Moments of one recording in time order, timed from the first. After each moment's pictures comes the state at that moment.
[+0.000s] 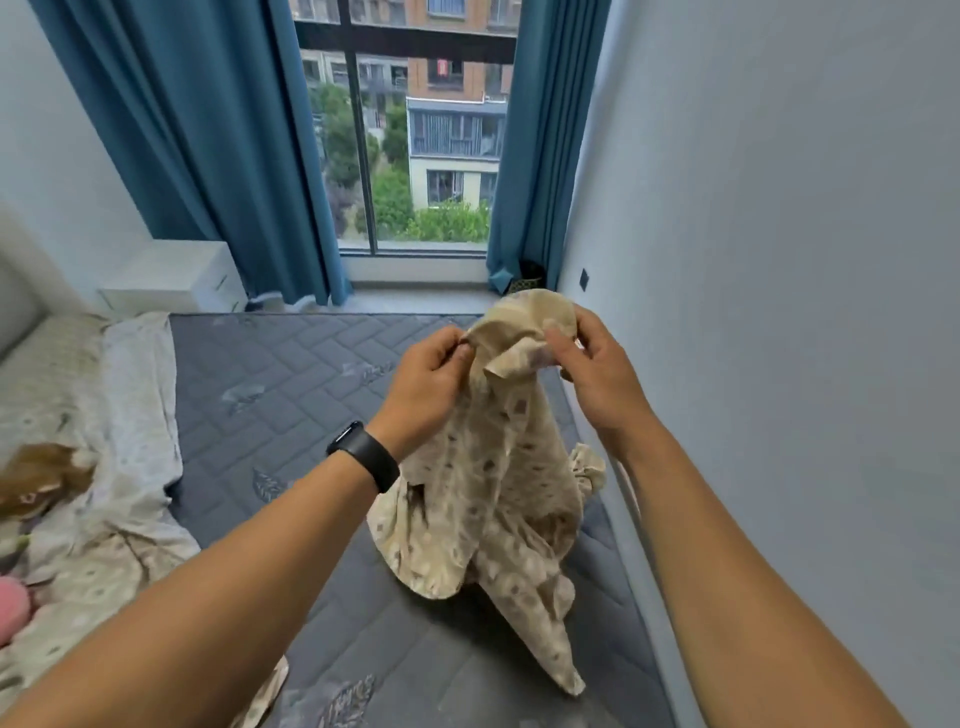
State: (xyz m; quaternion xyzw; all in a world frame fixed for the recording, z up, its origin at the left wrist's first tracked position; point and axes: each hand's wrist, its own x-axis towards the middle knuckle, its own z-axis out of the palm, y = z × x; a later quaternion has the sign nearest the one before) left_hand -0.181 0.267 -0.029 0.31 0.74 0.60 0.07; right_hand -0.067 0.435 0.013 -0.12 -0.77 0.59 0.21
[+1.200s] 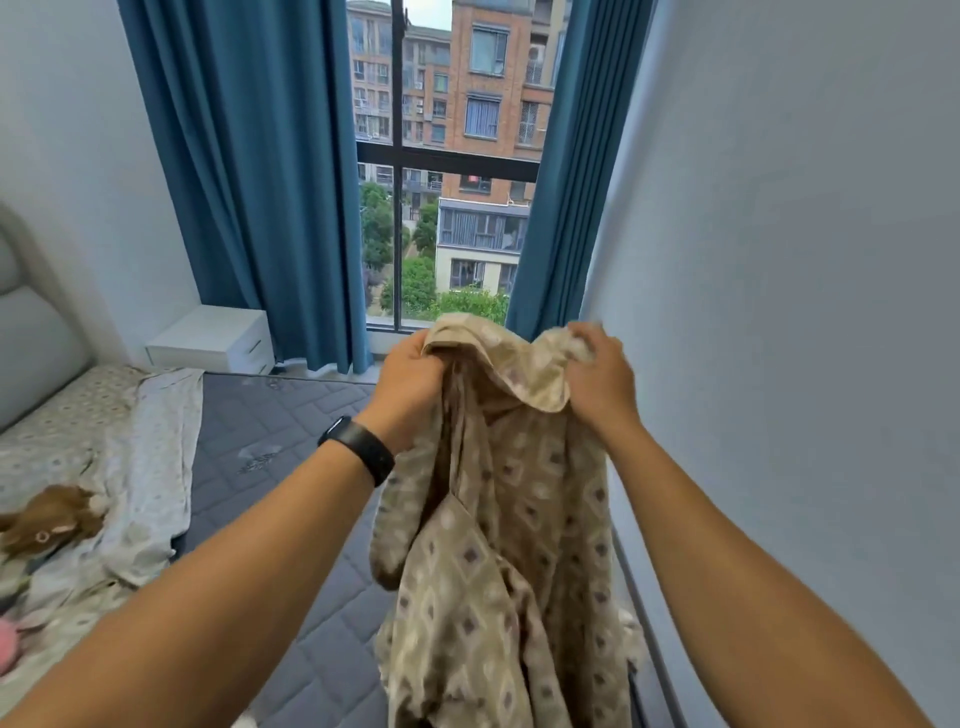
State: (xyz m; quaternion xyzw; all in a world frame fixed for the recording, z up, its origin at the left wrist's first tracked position) left_hand -0.197 0.248 0.063 0.16 0.68 0.71 0.05; right_hand -0.118 0.450 0.074 -0.19 -0.85 0.38 0.32
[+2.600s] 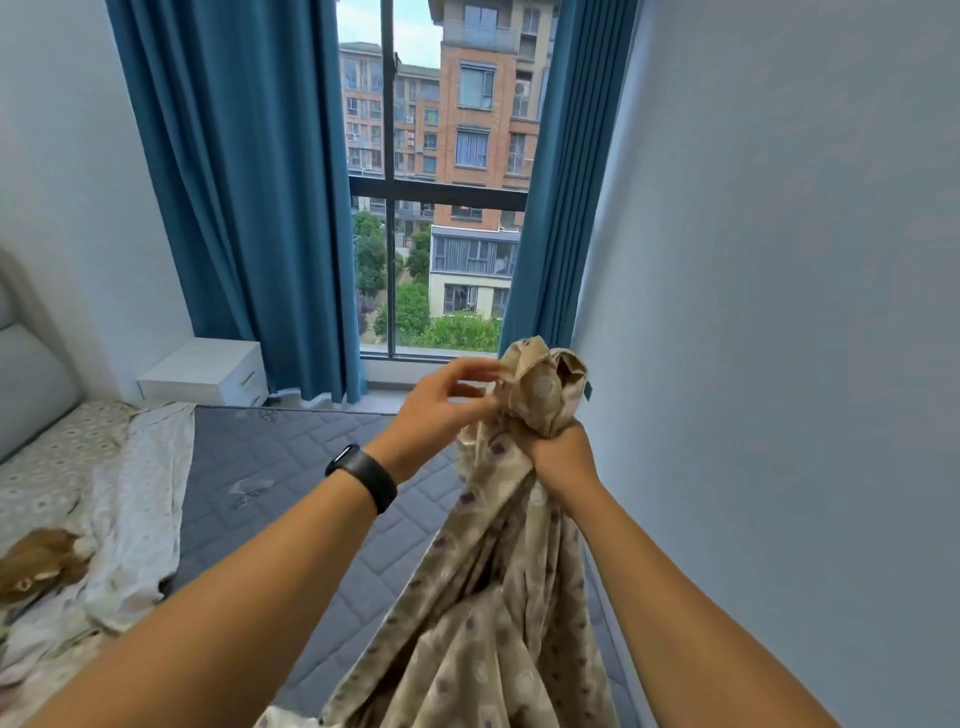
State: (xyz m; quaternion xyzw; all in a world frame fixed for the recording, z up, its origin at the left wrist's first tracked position) left_hand -0.190 0.258 0.074 0.33 0.69 0.63 0.12; right_hand -0.116 0.423 0.033 -0.22 -0.77 0.56 0.23
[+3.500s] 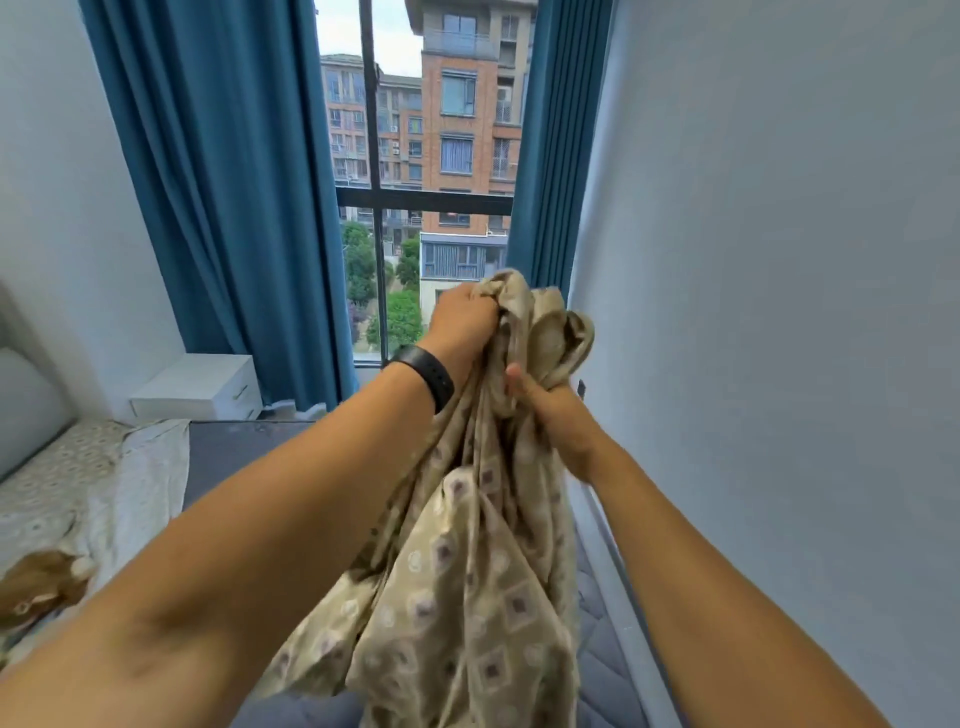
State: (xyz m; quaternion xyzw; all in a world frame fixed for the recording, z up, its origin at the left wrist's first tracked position) left_hand -0.213 0.320 0.161 0.21 0.71 0.67 0.05; right_hand -0.113 0.434 0.075 -0.09 -0.76 0.63 0.16
